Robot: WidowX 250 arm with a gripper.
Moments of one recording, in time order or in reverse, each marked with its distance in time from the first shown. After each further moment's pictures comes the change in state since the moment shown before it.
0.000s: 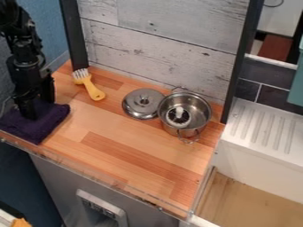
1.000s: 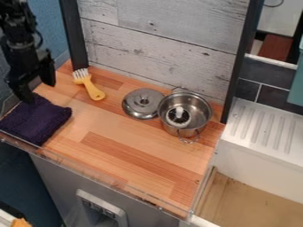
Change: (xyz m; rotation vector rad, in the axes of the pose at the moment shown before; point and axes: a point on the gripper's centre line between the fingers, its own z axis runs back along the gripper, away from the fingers) arm -0.013 -0.002 0.070 -0.159 -0.039 -0.071
